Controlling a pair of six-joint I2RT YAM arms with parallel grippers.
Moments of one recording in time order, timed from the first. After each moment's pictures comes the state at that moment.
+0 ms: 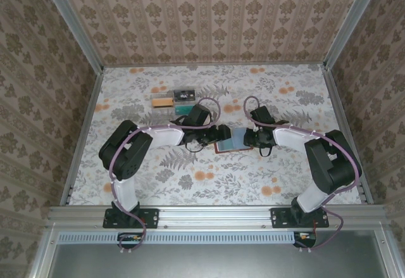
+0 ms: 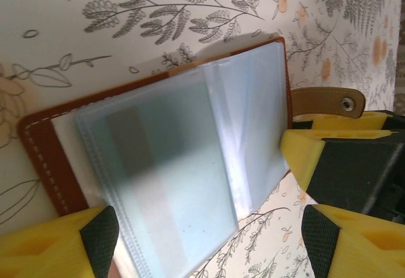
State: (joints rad) left arm -0.75 1.87 1.03 0.01 0.44 -0.82; right arm 0.36 1.62 0.82 -0.35 -0.06 0.49
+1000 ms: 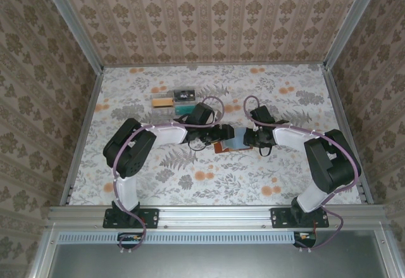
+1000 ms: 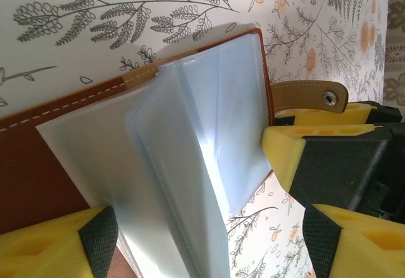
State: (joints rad) left arm -0.76 1.91 1.08 0.00 0.49 -0.79; right arm 0.36 1.63 0.82 -0.34 -0.07 0.49
